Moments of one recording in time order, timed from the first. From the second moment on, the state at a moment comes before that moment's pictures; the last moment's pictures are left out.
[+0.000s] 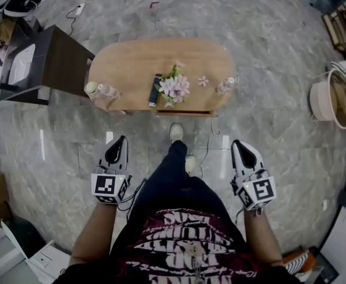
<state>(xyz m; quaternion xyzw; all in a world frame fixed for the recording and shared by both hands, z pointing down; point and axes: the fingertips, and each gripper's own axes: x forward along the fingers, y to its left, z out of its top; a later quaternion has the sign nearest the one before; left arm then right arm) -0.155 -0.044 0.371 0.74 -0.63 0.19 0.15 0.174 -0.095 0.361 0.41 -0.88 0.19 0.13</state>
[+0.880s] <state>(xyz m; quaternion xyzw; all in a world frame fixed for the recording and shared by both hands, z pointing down) -0.164 -0.130 0.689 0.77 -0.49 0.31 0.27 0.118 -0.194 0.644 0.31 -0.88 0.20 0.31</state>
